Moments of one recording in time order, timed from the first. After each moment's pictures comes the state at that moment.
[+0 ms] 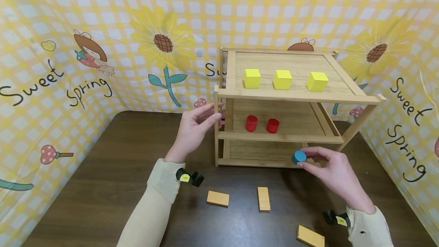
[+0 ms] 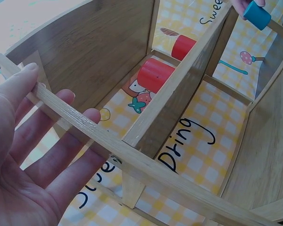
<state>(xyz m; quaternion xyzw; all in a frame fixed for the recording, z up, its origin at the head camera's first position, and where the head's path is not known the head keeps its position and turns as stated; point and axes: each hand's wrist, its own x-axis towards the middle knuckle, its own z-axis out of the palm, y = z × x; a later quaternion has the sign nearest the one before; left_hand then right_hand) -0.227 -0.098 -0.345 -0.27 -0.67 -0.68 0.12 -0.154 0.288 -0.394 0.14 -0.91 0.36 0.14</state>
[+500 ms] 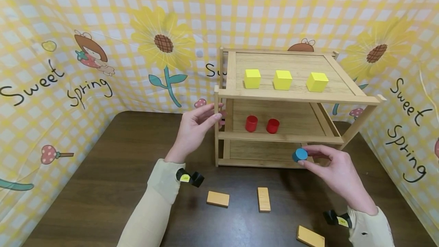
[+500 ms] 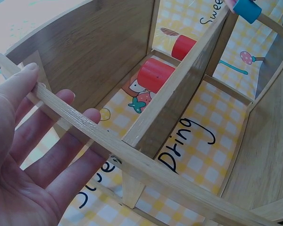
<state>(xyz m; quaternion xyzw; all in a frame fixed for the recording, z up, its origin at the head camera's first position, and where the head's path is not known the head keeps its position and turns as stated) -0.227 -0.099 -0.346 -0.27 -0.67 -0.68 0.12 -0.152 0.286 -0.385 0.15 -0.90 0.36 0.18</state>
